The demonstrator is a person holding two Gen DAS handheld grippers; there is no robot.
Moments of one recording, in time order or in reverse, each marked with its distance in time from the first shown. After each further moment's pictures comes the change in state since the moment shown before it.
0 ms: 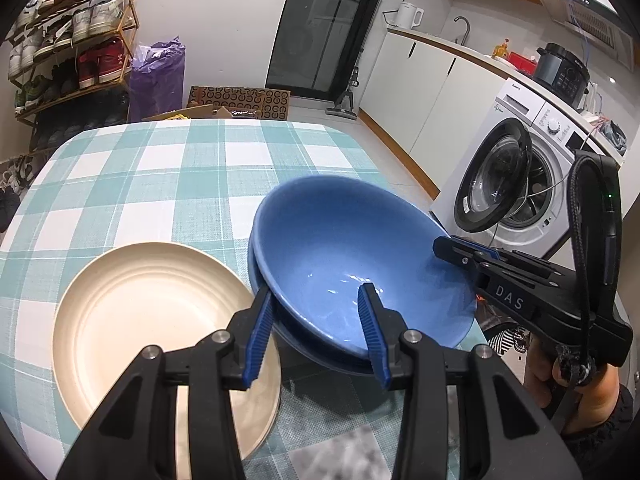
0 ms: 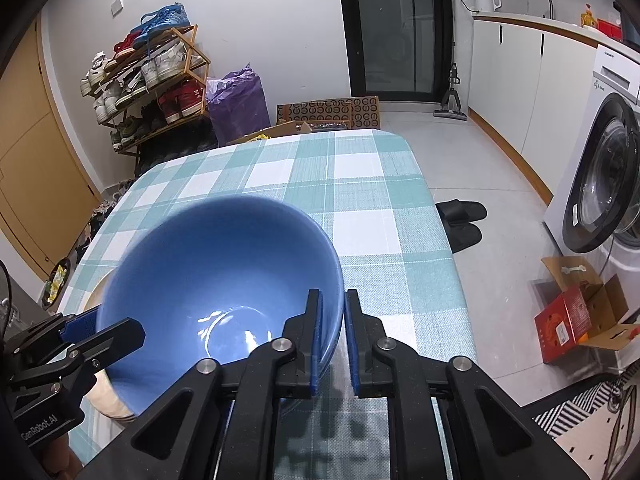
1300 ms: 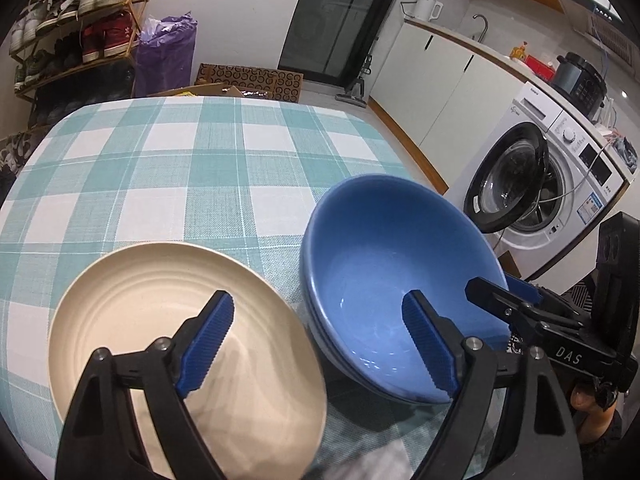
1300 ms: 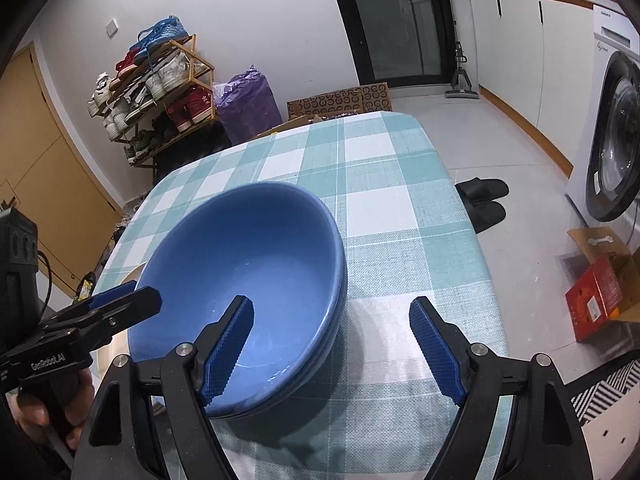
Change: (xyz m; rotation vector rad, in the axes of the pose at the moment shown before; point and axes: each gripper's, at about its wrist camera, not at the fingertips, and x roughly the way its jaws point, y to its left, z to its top) left arm 0.031 0.043 0.012 -0.057 0.064 -0.015; right arm 0.014 -0.014 -0.015 0.093 0.029 0.110
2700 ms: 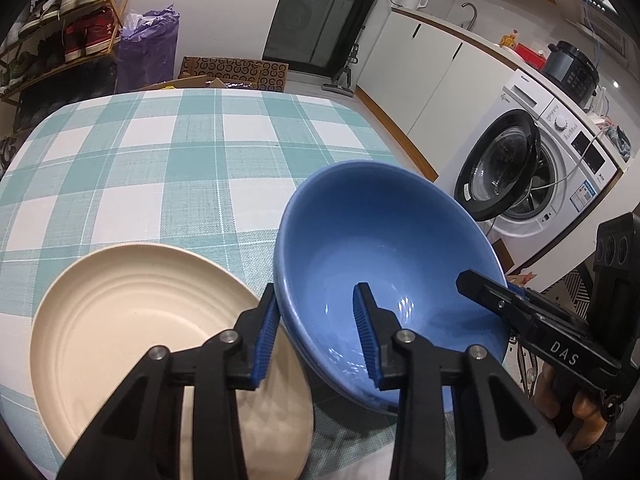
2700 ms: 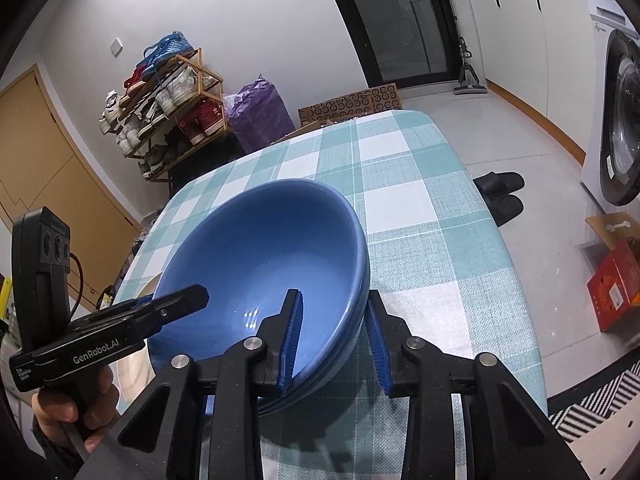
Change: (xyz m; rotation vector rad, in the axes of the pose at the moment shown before) left arm 0.014 -0.010 0.002 0.030 0.033 -0.035; right arm 0.001 -0.004 -0.010 0.048 -0.029 0.078
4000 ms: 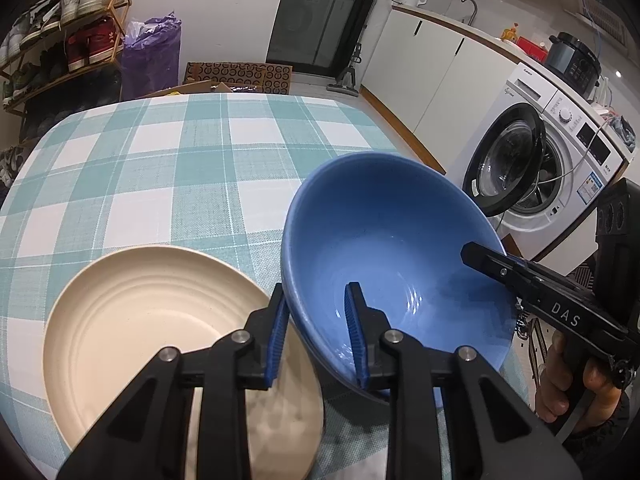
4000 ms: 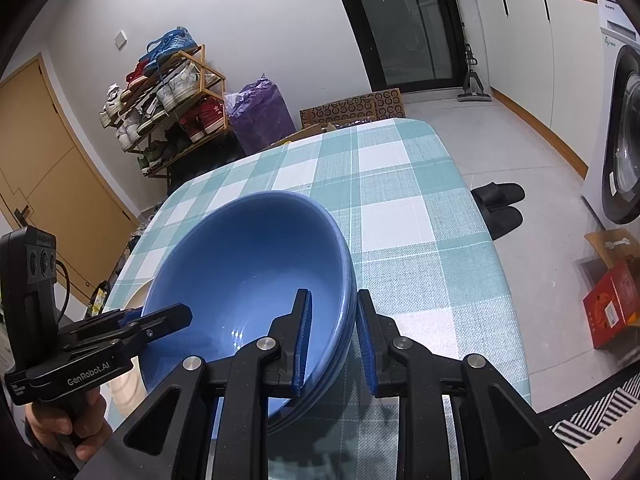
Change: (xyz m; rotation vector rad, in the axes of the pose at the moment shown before) left arm -0.005 -0.001 -0.003 0.025 -0.005 0.039; right arm 0.003 -0.004 0.017 -0.038 -0.005 -0.011
